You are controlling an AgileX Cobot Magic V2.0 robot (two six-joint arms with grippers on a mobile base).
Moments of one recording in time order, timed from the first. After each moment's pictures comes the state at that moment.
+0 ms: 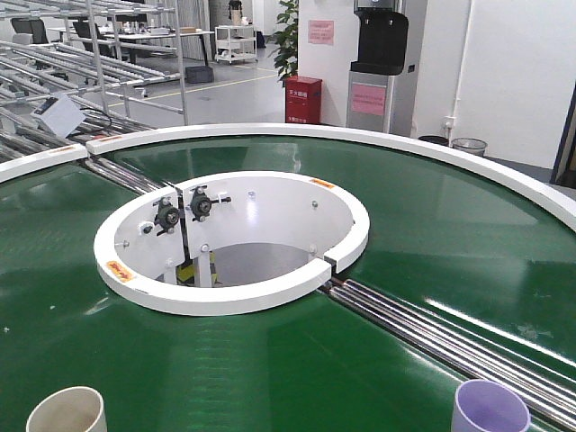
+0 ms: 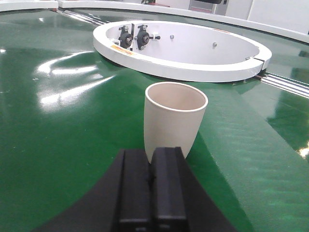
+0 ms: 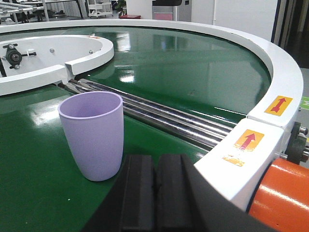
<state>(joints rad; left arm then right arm) -0.06 -0.01 0.03 0.07 0.21 -0.28 -0.05 -0.01 0.03 -0.07 0.20 0.13</state>
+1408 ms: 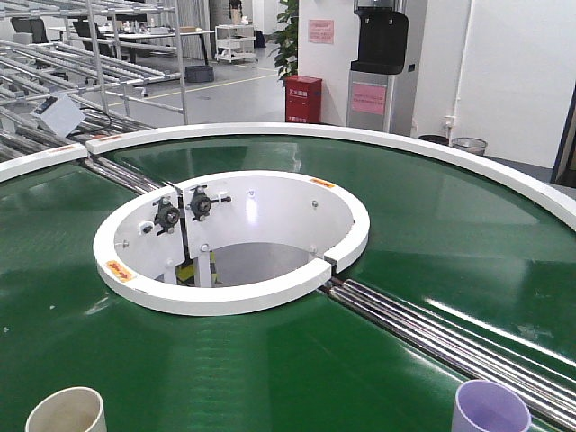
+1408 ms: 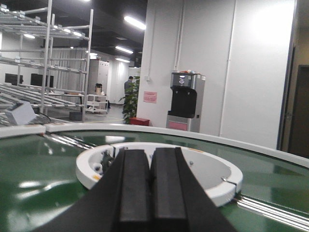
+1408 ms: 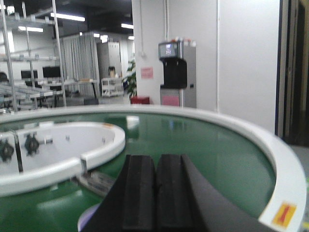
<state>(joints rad) -0.06 -0.01 -0.11 0.08 -0.09 -0.27 -0.05 0.00 -0.14 -0.06 0.03 0.14</state>
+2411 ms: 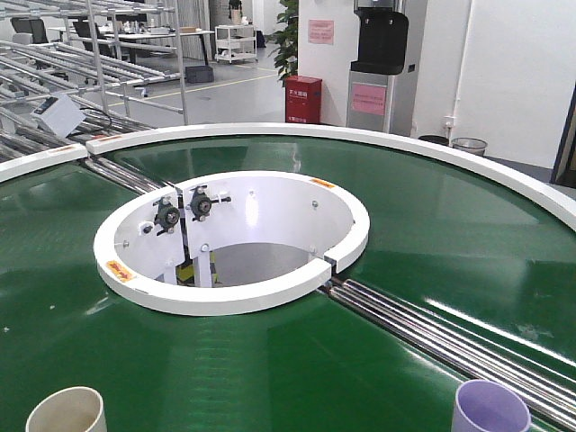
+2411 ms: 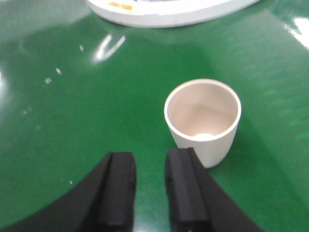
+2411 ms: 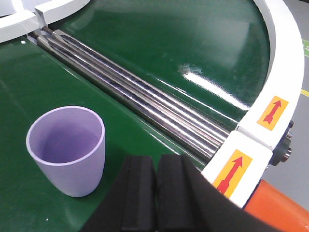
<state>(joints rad) -0.06 0.78 -0.55 0.10 0.42 0.04 -0.05 0.74 -0.51 -0.16 0.33 0.13</state>
